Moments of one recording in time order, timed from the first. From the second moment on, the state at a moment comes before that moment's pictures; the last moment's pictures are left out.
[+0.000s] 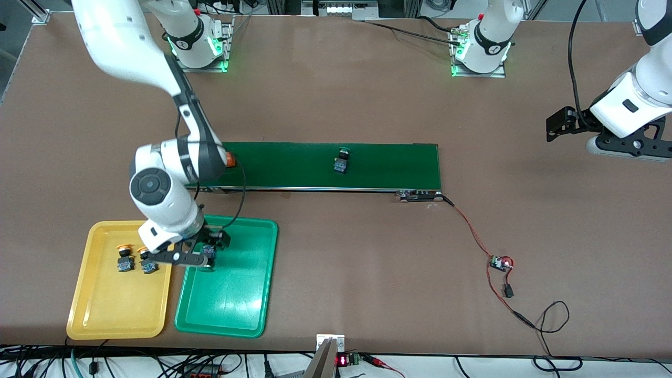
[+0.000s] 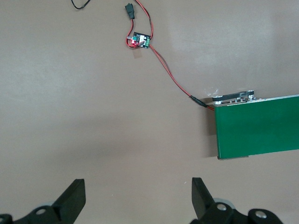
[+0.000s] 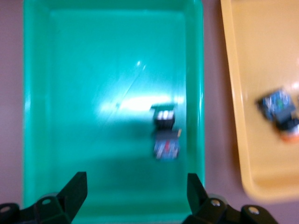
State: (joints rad) left arm -0.03 0.02 -0.04 -1.65 0.03 1.61 0.06; right arm 0.35 0.63 -0.07 -1.49 -0.09 2.24 0.45
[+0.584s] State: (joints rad) left arm -0.03 0.02 -0.04 -1.65 0.03 1.61 0.06; right arm 0.37 0.37 0.13 -1.67 -0.08 2.05 0.76
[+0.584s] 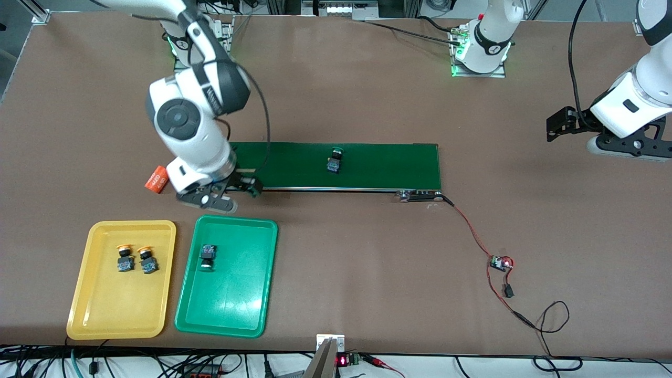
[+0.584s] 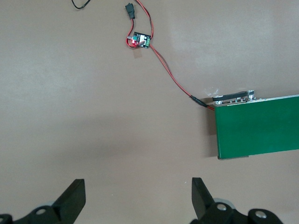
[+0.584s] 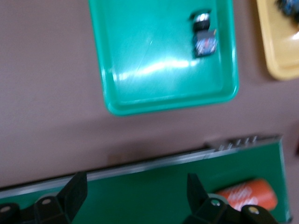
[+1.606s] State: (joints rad) left arm -0.03 0.02 -0.04 -1.64 0.03 1.60 0.06; right arm 0.48 0.39 0.23 -1.74 -0.10 2.06 0.93
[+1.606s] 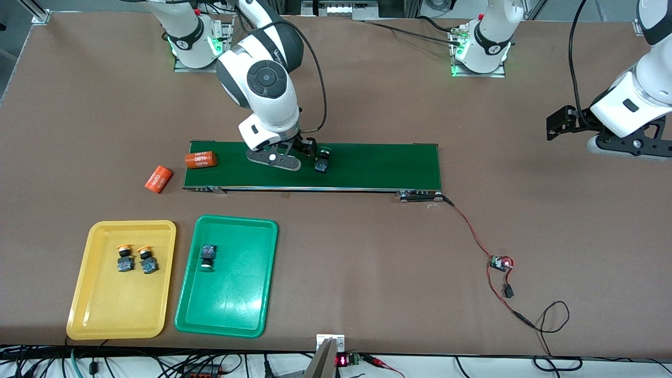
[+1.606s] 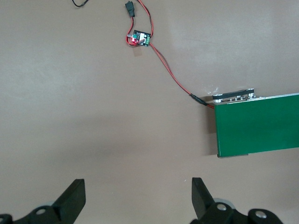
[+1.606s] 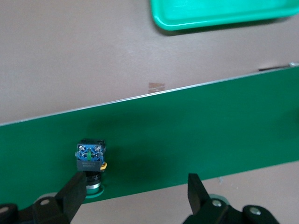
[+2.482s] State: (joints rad) left arm -0.03 0.02 -0.04 -1.63 0.03 1.59 0.06; right arm 0.50 0.46 0.23 -1.74 -0.10 2.14 0.88
